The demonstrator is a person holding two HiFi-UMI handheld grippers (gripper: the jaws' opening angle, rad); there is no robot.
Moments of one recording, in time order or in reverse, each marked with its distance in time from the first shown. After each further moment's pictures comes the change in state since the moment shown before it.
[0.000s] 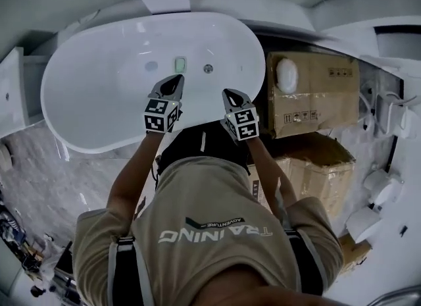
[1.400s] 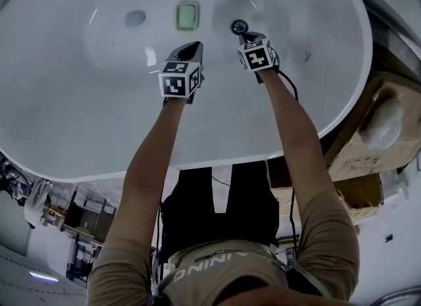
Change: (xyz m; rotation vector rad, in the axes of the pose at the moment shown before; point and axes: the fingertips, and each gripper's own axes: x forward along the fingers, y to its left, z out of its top) left arm 0.323 0.165 -0.390 -0.322 0.377 0.090; right arm 0.453 -0.133 -0.345 -0.008 0.547 0.110
